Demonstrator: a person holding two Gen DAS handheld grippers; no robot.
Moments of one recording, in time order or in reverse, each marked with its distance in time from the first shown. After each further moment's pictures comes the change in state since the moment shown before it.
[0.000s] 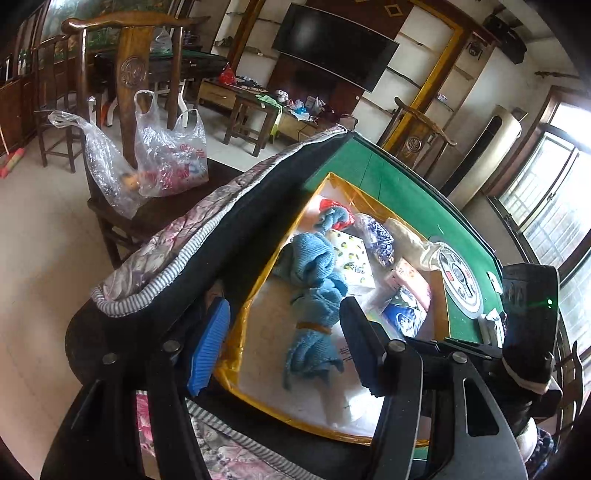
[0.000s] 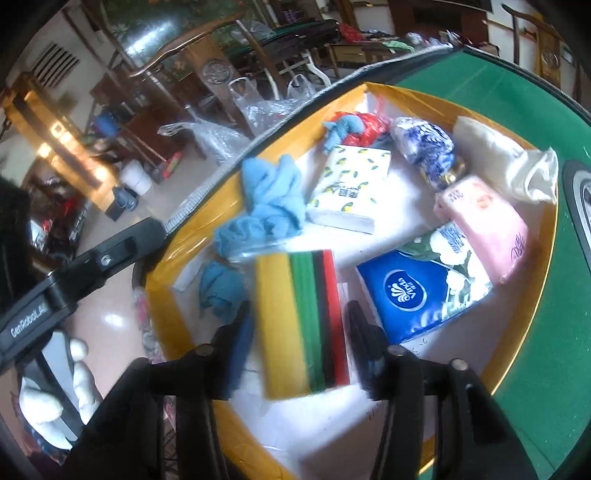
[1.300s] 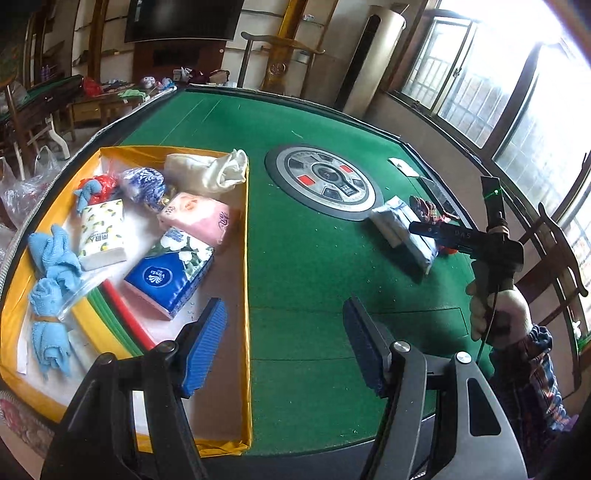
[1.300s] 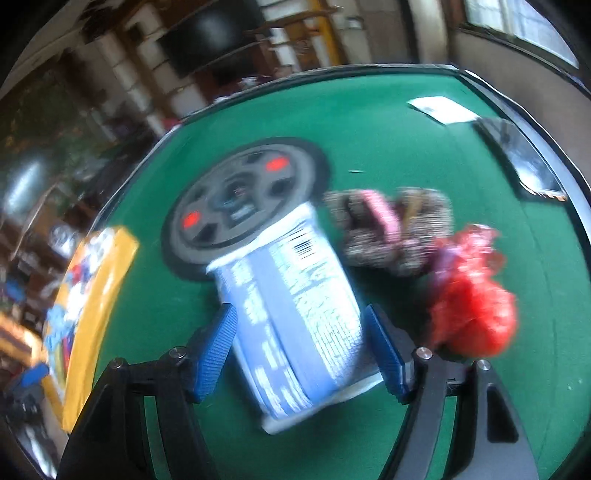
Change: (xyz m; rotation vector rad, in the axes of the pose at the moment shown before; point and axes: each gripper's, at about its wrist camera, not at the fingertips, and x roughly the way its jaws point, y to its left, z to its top) left arm 0.024 -0.201 -0.063 0.424 0.181 -0.232; right arm -0.186 -0.287 -0.121 0.464 -0.307 -0.320
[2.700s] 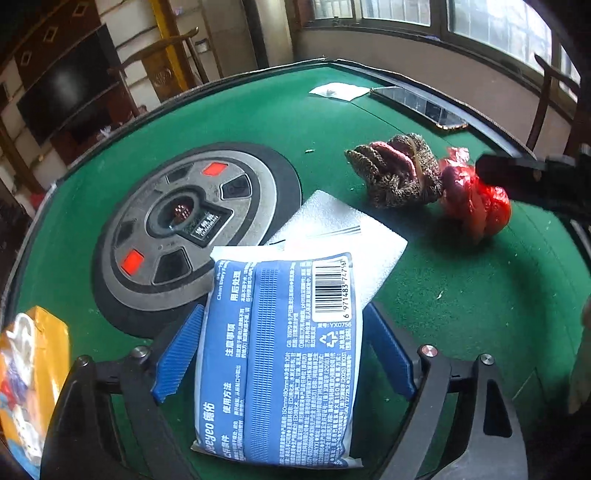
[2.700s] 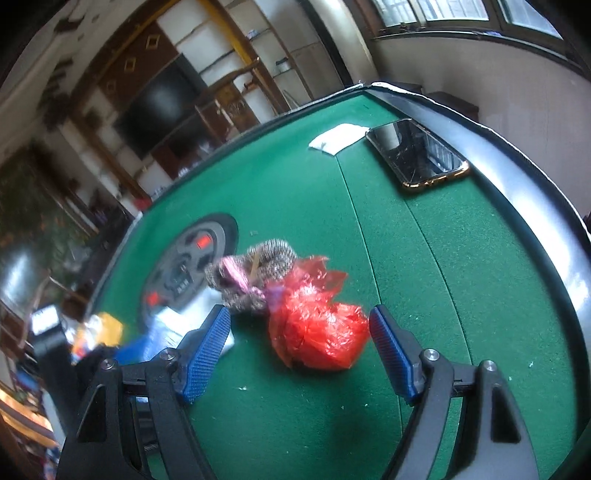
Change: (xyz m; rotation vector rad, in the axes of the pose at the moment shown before) left arm 0.202 -0.186 0.056 0.537 0.091 0.136; right arm -0.058 -0.093 -0.007 0.293 -0.203 -0.068
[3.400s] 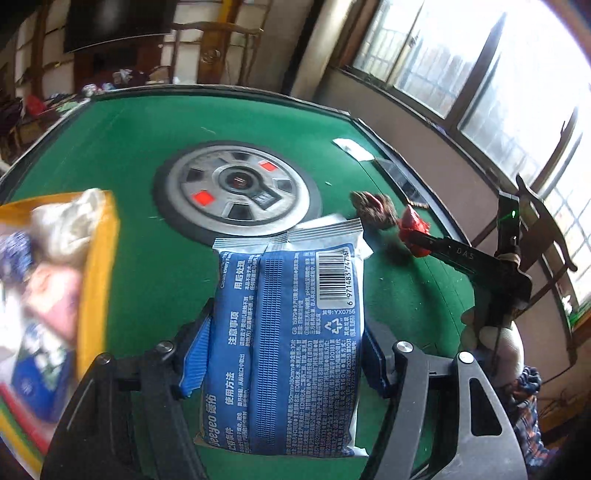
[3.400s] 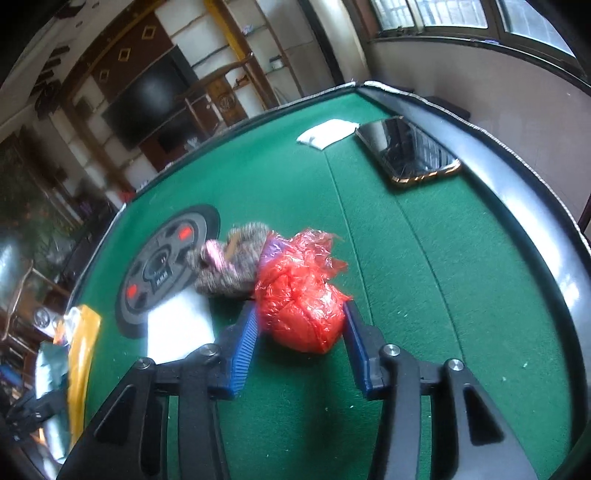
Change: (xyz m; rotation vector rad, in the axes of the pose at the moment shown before) left arm -0.093 0.086 -0.059 -0.365 -0.057 -0.287; right arm 0.003 -0.005 -0.004 -0.017 -0.015 -0.057
